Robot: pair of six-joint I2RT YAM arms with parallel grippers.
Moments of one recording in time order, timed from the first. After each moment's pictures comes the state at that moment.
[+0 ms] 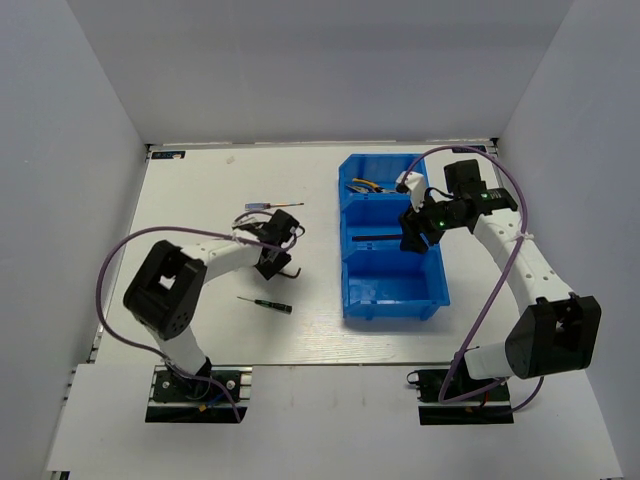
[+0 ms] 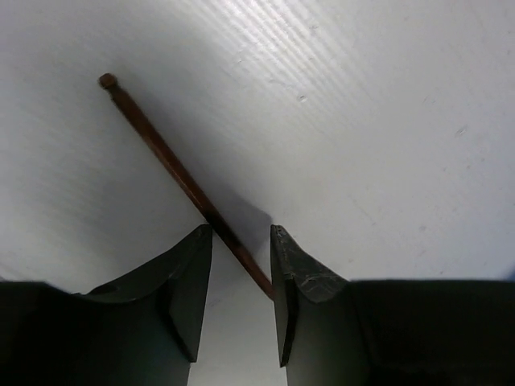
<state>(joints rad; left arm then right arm) -0.59 1.68 0.97 -0.53 -0.38 -1.26 0.21 1.38 1.23 -0.90 -0.57 -0.64</state>
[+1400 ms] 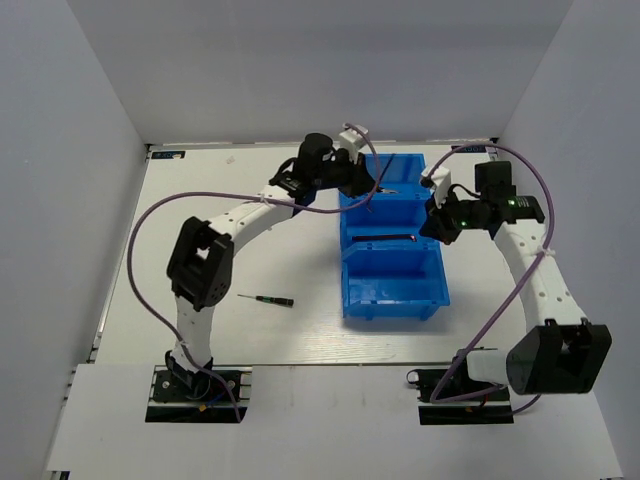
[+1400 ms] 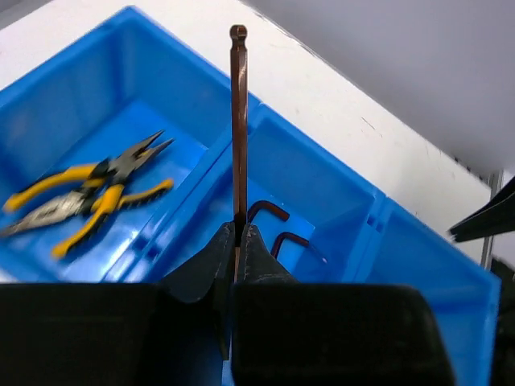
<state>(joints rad) -0.63 1.97 1.63 0.05 0.46 -0.21 0.08 1.31 1.22 -0.92 -0.68 -0.69</state>
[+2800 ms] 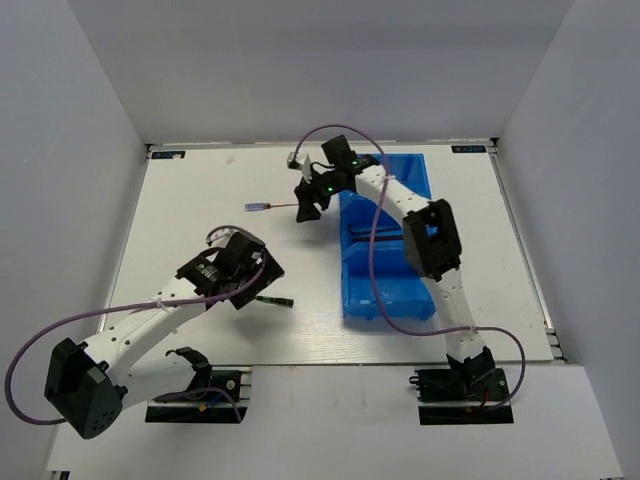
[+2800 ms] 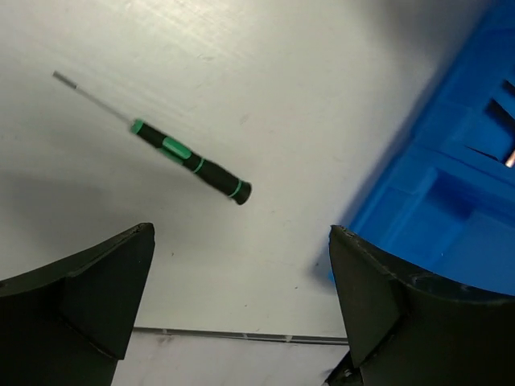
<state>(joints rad) -0.66 1.05 0.80 -0.71 -0.23 -1.15 0.56 2.32 2.05 -0.70 -0.75 -0.52</state>
